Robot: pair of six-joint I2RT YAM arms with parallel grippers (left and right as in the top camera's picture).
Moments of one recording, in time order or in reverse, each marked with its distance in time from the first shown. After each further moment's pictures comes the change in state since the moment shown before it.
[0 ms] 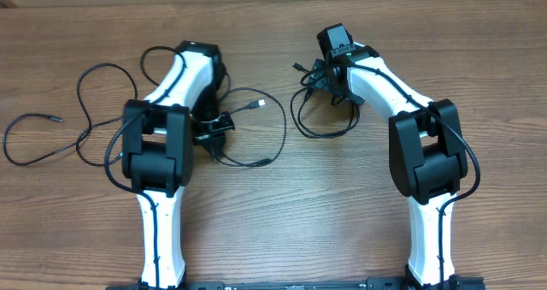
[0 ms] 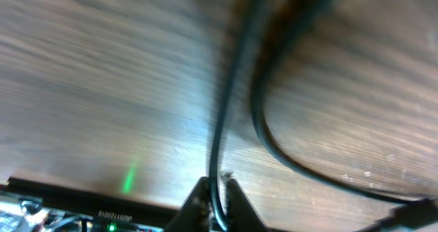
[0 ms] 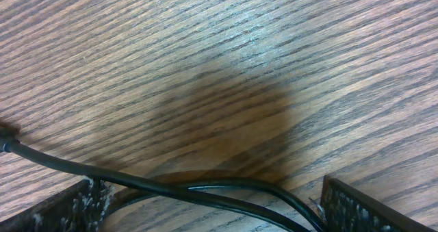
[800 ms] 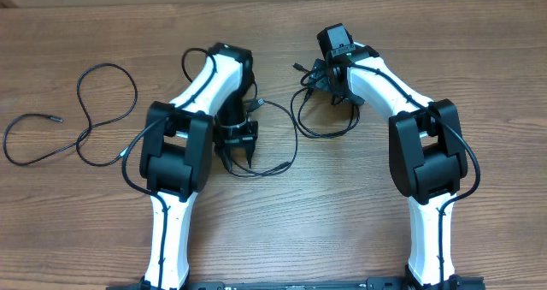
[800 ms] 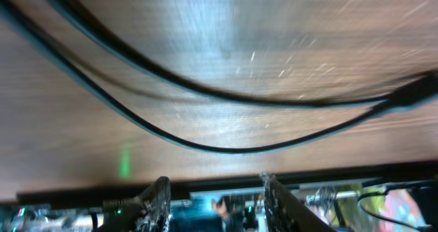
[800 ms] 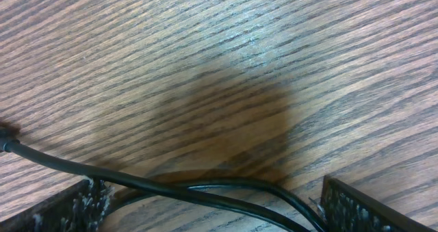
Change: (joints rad) left arm -0.109 0.001 0.053 -0.106 0.143 0.244; right arm 0.000 0.000 0.000 0.000 0.000 0.000
